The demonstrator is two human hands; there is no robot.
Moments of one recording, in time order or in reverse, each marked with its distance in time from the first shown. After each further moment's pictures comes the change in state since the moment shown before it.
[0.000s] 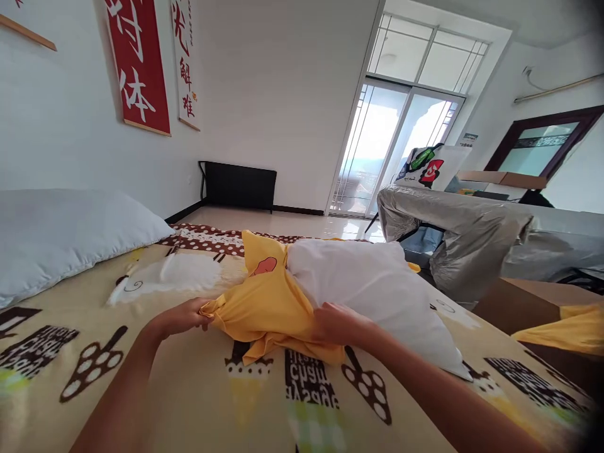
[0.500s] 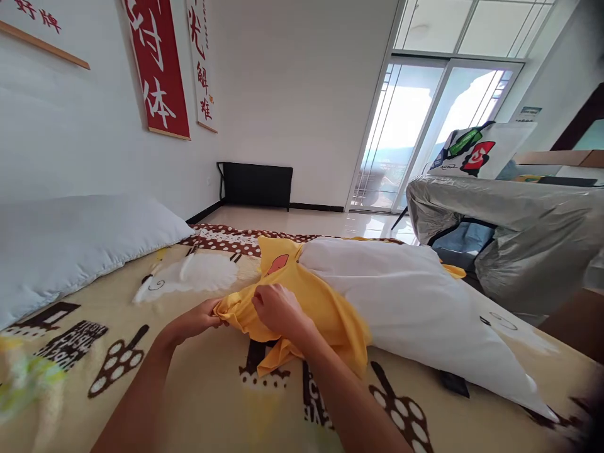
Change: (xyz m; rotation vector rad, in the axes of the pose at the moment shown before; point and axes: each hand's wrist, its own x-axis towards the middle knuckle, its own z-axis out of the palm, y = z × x) left_hand -0.001 -0.003 0.001 -0.078 0.143 0.024; right_hand 0.078 -0.108 -0.033 0.445 0.312 -0.059
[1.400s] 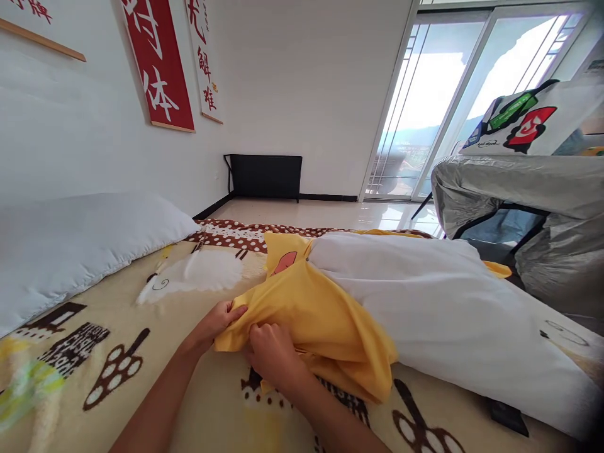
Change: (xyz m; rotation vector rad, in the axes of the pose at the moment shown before) left_hand 0.041 -0.009 0.038 -0.441 0.136 -0.179; right_hand -0.002 0.004 0.076 -0.007 -0.115 -0.100
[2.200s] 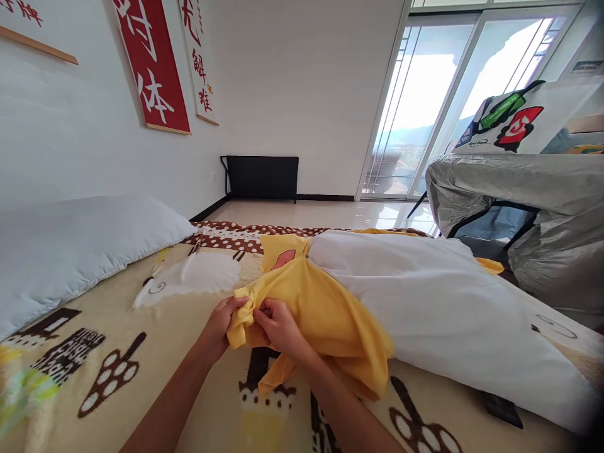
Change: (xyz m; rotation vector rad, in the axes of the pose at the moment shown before) left_hand -0.013 0.026 0.042 -0.404 0.193 0.081; right_hand 0.021 0.022 -0.009 1.247 0.131 0.143
